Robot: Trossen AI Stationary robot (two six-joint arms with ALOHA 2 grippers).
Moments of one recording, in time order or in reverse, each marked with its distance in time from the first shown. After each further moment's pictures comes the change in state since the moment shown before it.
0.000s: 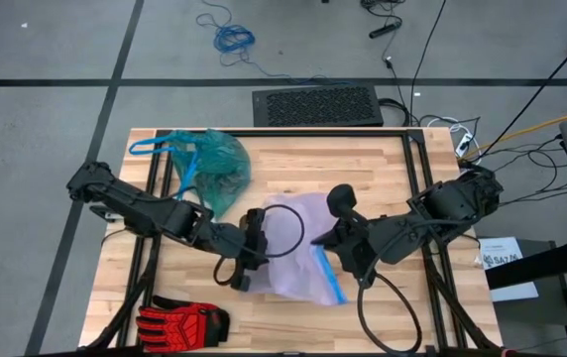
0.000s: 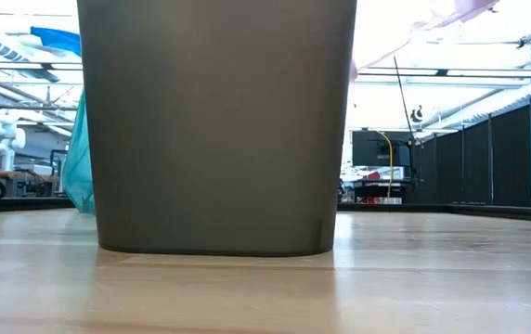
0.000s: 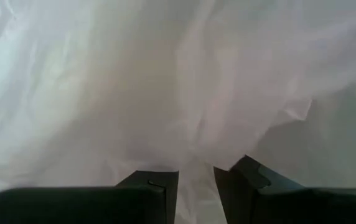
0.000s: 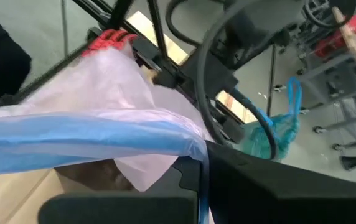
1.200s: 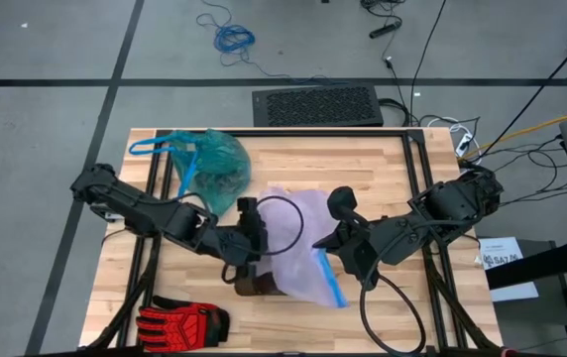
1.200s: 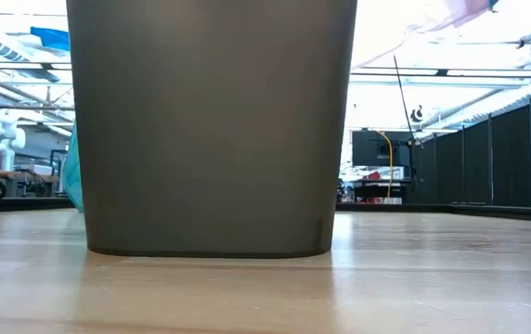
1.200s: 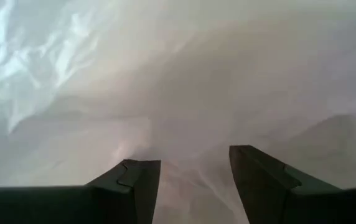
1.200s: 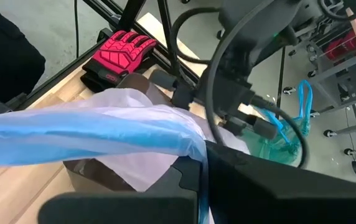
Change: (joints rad) left arm -0.022 0.043 0.078 -0.204 -0.314 0.000; right arm 0.000 -0.001 0.001 -0.013 -0.033 0.004
